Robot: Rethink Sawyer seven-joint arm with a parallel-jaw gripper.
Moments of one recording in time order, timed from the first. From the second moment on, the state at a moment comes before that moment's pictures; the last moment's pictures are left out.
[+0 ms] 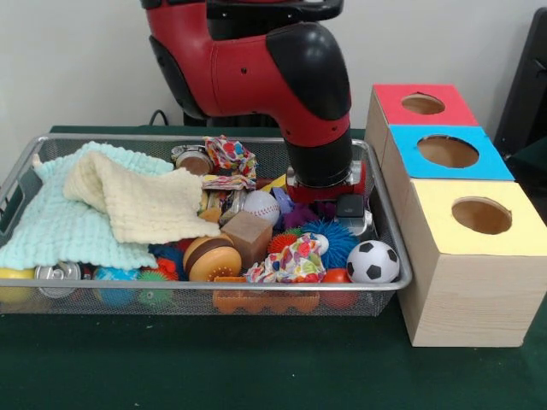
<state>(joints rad) -0.42 -0.35 0.26 1.69 -0.08 0.43 1.75</state>
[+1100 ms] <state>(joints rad) -0.46 -0.37 0.33 1.69 -0.20 0.45 1.75</state>
